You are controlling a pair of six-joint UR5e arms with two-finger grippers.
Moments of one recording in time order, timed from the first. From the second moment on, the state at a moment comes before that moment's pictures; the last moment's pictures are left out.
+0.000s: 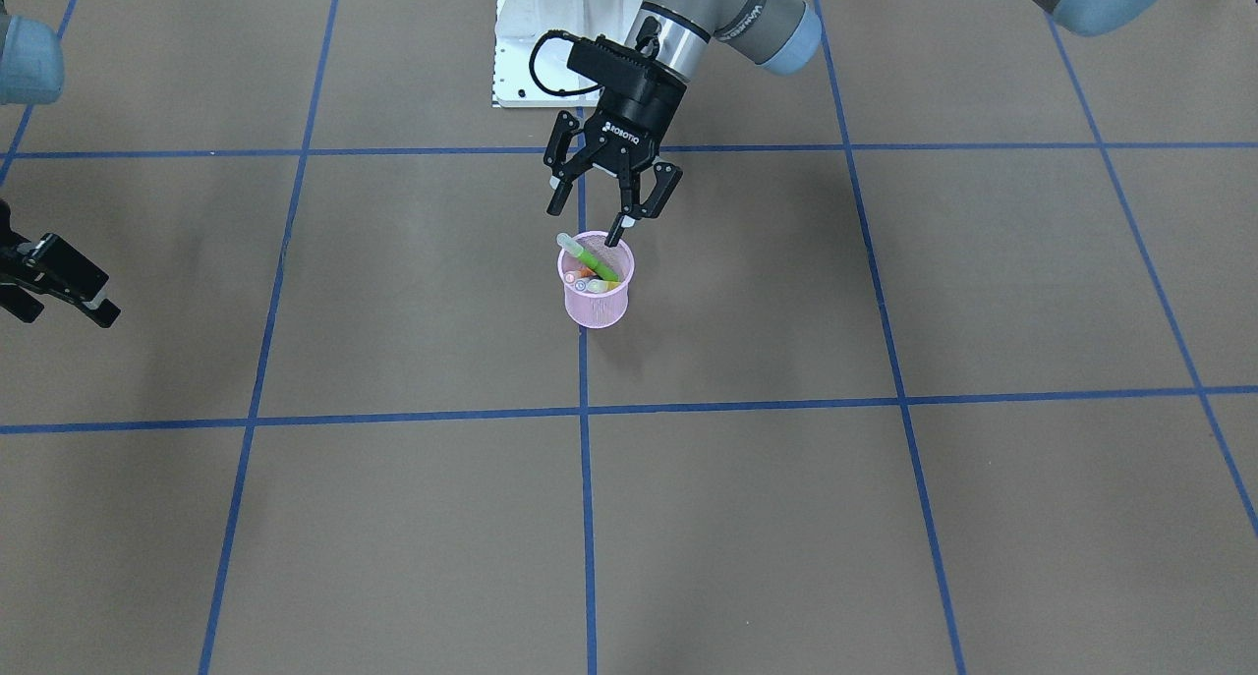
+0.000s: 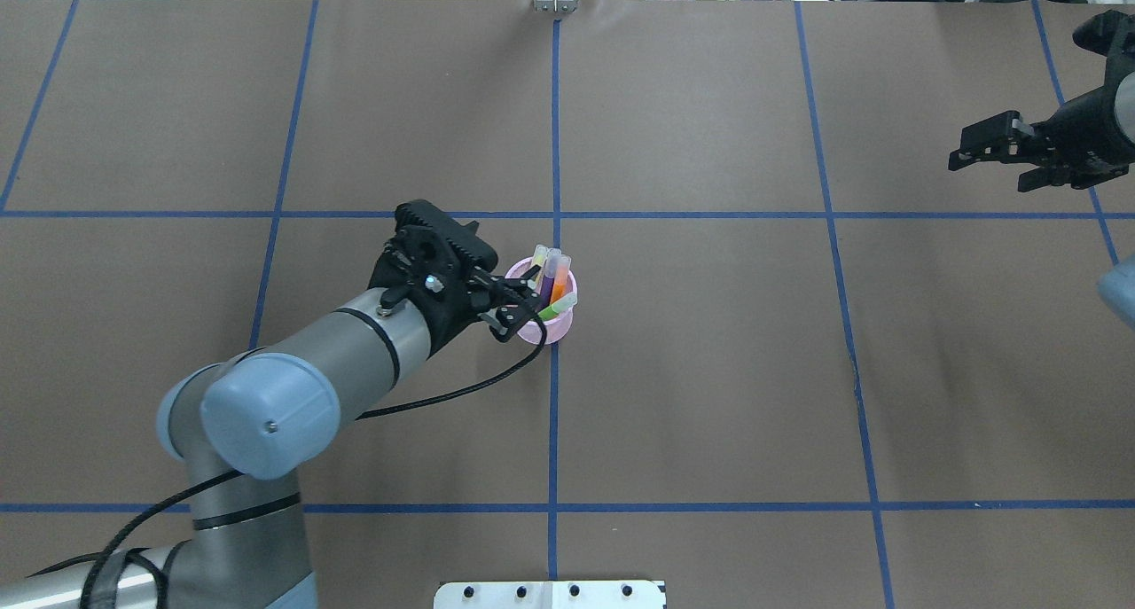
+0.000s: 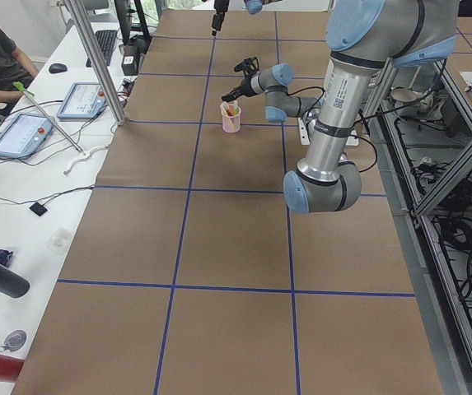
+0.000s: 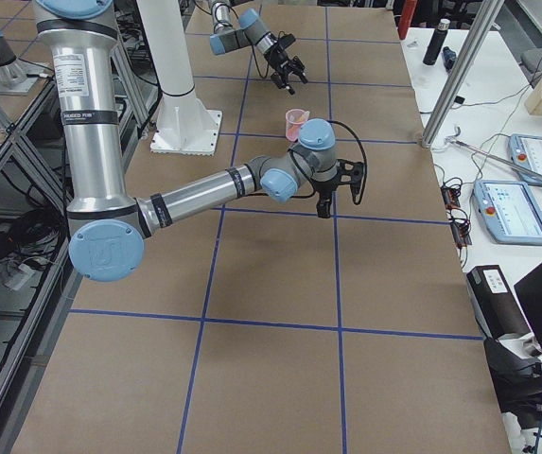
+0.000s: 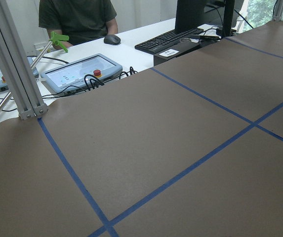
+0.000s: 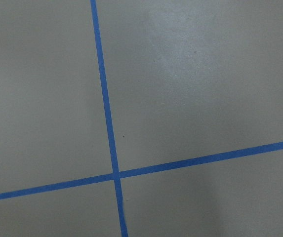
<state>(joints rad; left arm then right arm) -0.35 -1.97 -1.91 -2.26 -1.17 -0.60 1.13 -1.49 1.83 -1.16 2.19 1.02</state>
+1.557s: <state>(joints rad) -1.46 -1.56 -1.64 -1.73 -2.33 0.02 1.41 -1.67 1.62 -1.05 2.32 0.54</state>
